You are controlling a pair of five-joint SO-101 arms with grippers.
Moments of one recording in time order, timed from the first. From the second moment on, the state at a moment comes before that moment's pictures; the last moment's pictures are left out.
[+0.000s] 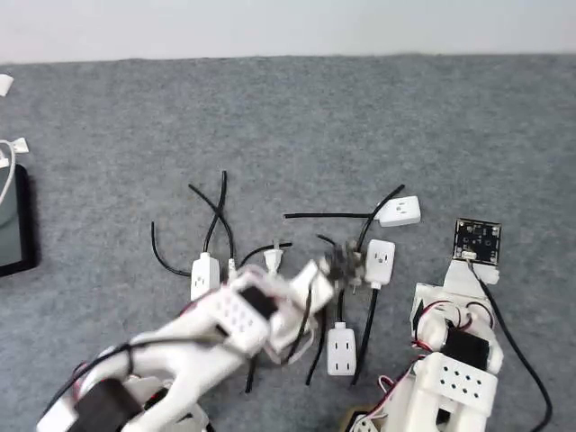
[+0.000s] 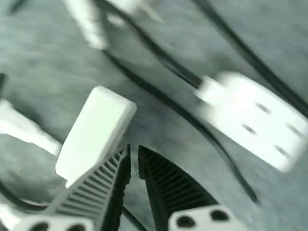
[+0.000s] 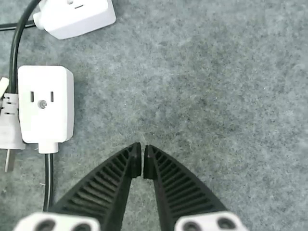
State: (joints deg) left arm 38.8 -12.1 53.5 46.1 -7.2; right arm 19.9 -69.1 81.8 49.9 10.2
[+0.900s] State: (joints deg) left arm 18.5 0.2 38.3 33.7 -8.7; right arm 20.6 -69.1 81.8 49.9 10.2
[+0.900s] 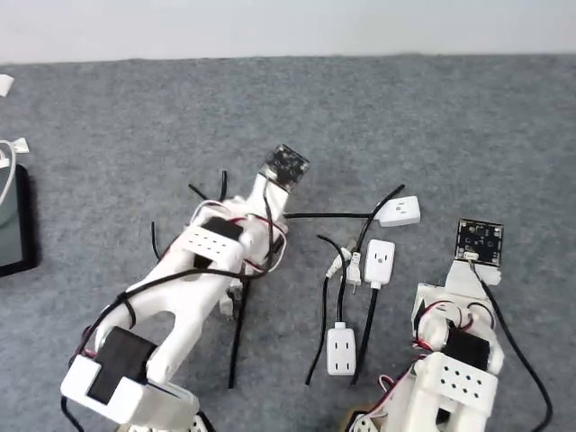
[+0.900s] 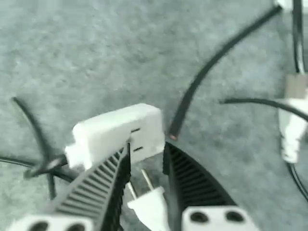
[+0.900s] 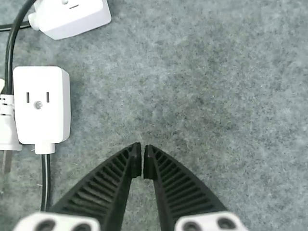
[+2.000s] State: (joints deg) left arm 26.4 -42.9 60.0 57.4 17.0; right arm 18.3 -69.1 83.0 52.6 11.6
